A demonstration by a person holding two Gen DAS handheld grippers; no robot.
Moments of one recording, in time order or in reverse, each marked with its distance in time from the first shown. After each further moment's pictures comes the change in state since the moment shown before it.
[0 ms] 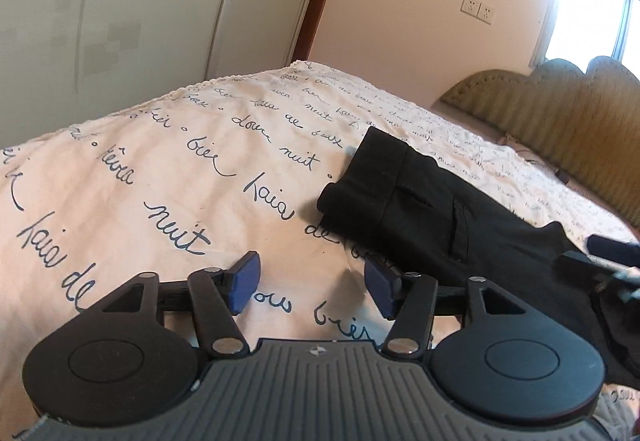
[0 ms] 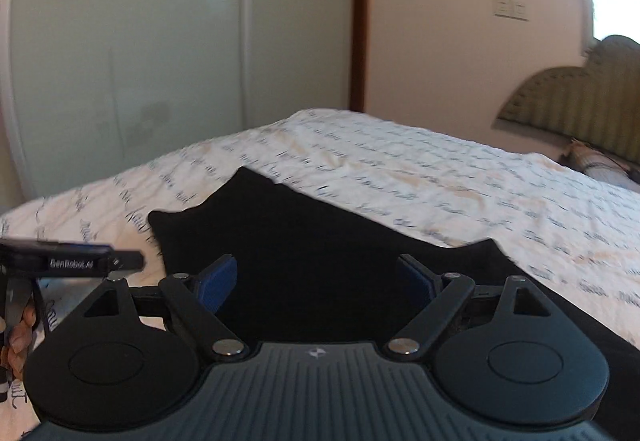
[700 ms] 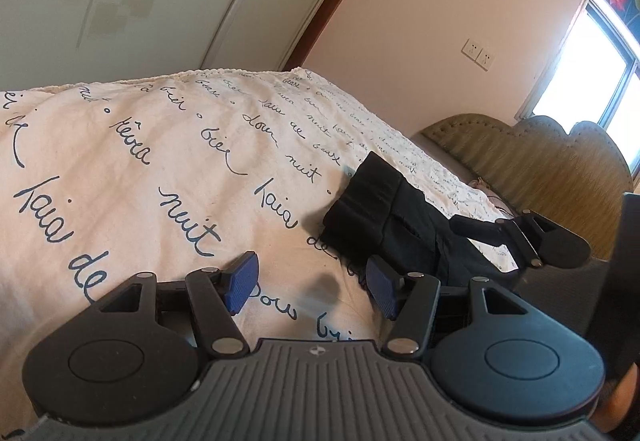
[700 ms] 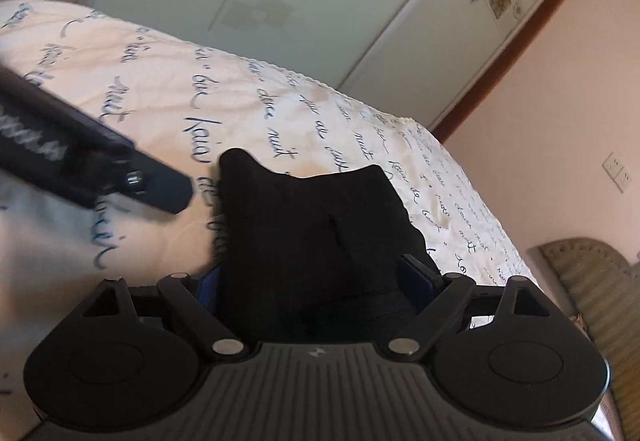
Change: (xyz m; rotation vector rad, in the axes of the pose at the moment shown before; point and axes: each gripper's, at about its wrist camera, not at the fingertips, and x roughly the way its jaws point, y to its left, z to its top) left arm -0.003 0.030 0.000 -0.187 -0.024 -0.124; right arm 0.097 0.109 0.001 -0.629 0.074 -0.021
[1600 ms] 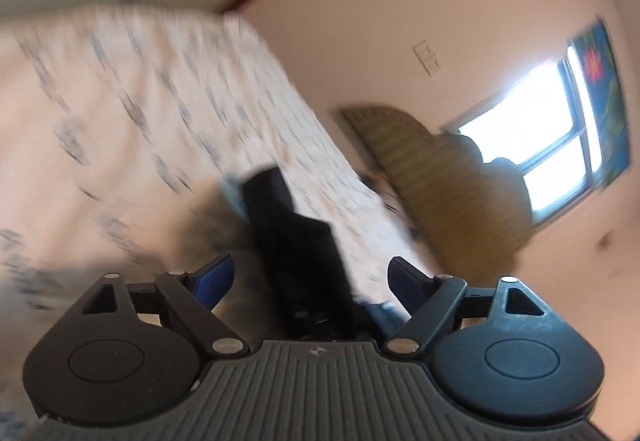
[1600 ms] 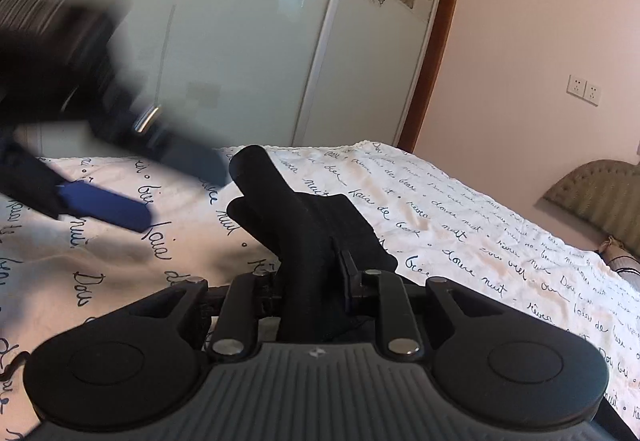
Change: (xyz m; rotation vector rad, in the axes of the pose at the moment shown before) left arm 0.056 -0.011 0.078 -0.351 0.254 -0.376; right arm -0.012 -0.038 -0.008 0.378 -0.165 0.008
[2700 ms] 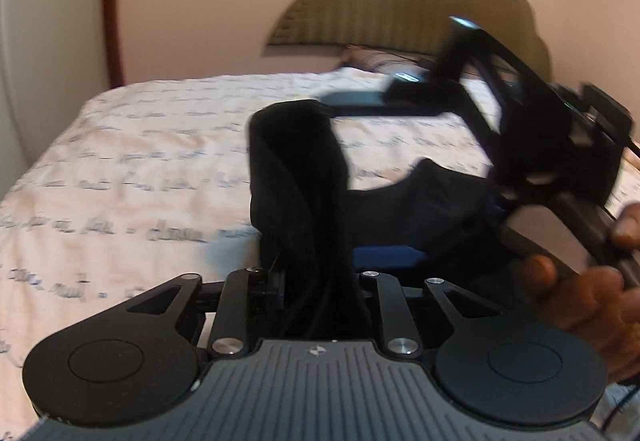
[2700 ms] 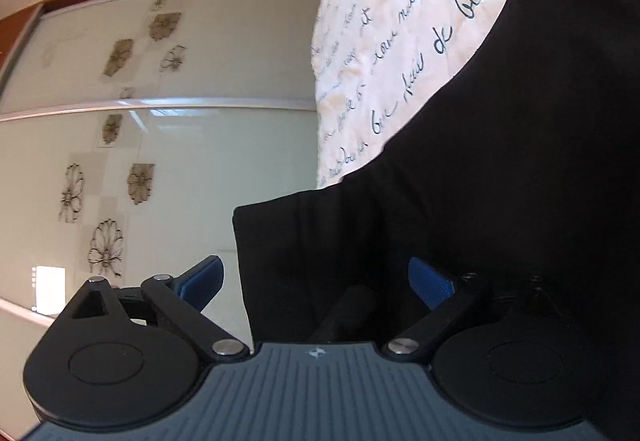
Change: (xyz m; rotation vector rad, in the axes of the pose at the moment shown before) left arm 0.103 -0.093 -0.098 0.994 0.181 0.254; right arm 0.014 -0.197 -0.106 1.574 0.147 0.689
